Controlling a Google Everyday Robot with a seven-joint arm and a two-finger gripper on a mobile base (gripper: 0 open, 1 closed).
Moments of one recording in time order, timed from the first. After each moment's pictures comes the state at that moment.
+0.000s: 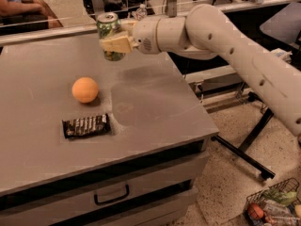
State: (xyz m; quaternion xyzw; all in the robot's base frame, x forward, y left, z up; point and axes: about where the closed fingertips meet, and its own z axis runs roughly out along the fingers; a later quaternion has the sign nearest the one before) arm 0.679 0.099 0.956 -0.47 0.61 0.33 0.55
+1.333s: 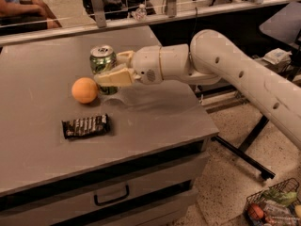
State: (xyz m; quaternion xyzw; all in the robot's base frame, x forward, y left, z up) arm 0.580 0.105 0.913 -0.52 0.57 0.41 0.49
